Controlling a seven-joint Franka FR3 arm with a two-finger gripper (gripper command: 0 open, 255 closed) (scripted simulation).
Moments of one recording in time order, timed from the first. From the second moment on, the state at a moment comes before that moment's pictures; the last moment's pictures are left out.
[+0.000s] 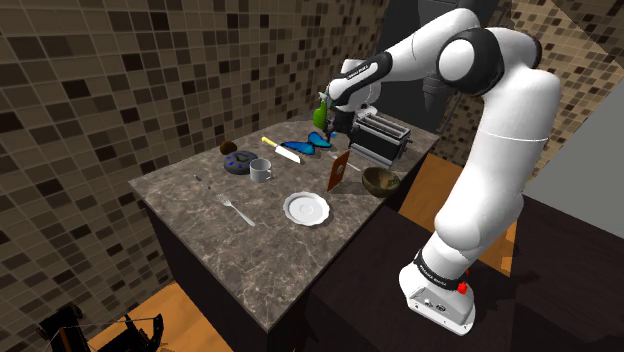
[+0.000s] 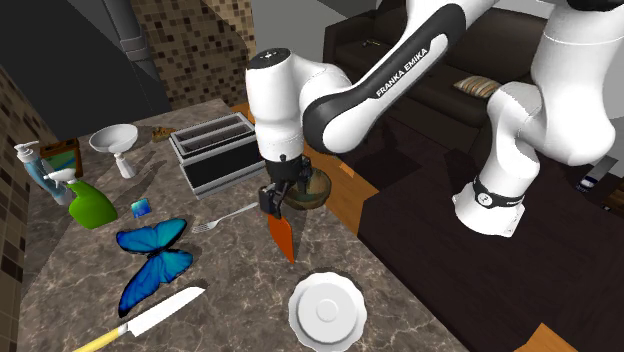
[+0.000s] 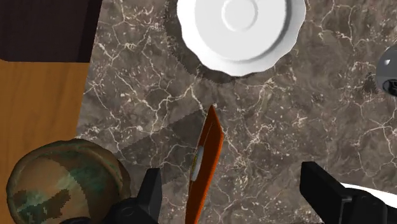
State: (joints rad) arm -0.31 0.24 -0.13 -2.04 0.04 2.23 0.78
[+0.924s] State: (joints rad) arm -0.40 0.54 -0.20 -1.85 0.12 2.32 0.90
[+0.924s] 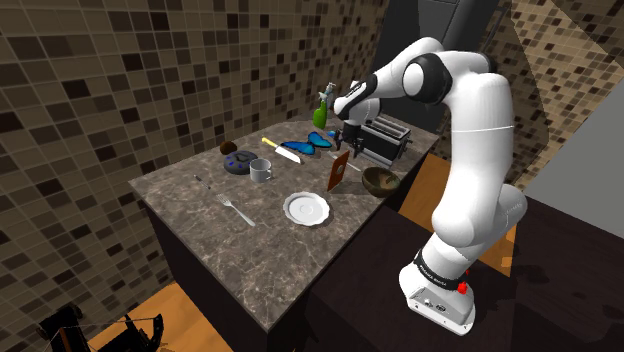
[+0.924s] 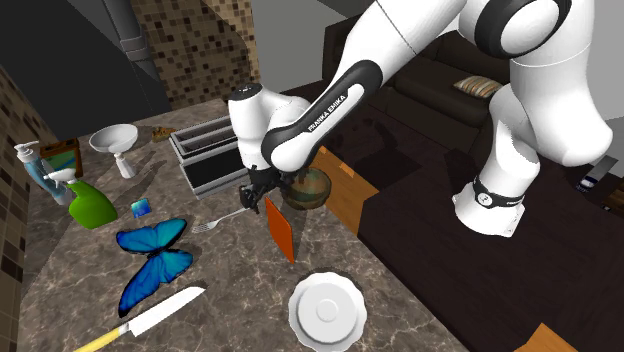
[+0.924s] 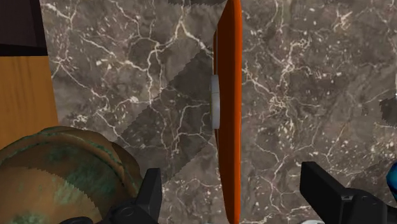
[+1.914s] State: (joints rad) arm -0.41 0.58 -0.19 -1.85 0.13 2.37 0.89
